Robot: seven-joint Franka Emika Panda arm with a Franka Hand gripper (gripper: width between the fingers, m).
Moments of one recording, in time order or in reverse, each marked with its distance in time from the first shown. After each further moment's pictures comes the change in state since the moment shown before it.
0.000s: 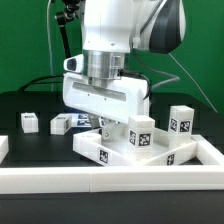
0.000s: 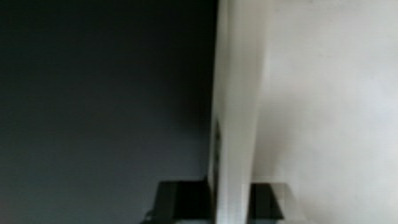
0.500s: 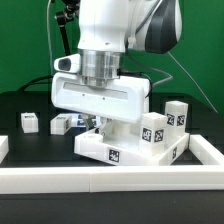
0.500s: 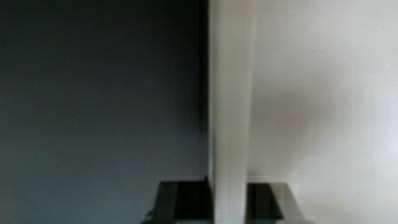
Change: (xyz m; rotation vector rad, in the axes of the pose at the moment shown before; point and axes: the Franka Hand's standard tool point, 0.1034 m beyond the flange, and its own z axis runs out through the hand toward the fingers) arm 0.006 0.005 0.000 -0.003 0.005 -0.276
